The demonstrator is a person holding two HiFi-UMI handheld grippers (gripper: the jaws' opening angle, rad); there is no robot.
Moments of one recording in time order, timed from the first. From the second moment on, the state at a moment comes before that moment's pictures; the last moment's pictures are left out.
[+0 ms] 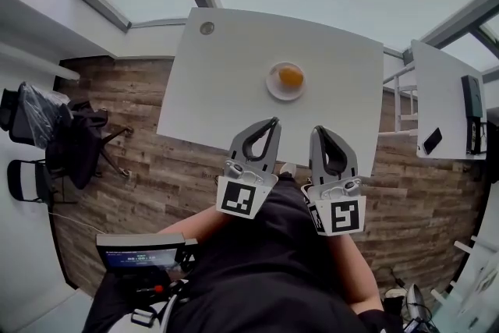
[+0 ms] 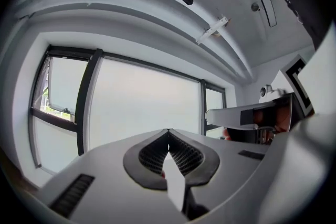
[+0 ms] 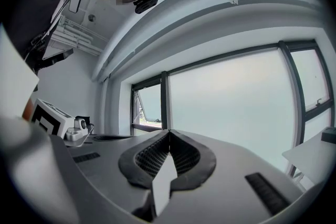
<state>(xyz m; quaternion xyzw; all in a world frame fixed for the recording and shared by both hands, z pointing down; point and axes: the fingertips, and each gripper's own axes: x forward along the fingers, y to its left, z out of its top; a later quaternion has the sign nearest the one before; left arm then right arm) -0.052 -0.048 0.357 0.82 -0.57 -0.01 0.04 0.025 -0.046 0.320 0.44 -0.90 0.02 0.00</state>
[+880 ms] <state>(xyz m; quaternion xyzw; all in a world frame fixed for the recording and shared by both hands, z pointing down) -0.066 -0.021 0.322 0.79 -0.60 0.00 -0.06 0.011 -0.036 0.308 0.41 -0.91 -0.01 -0.01</state>
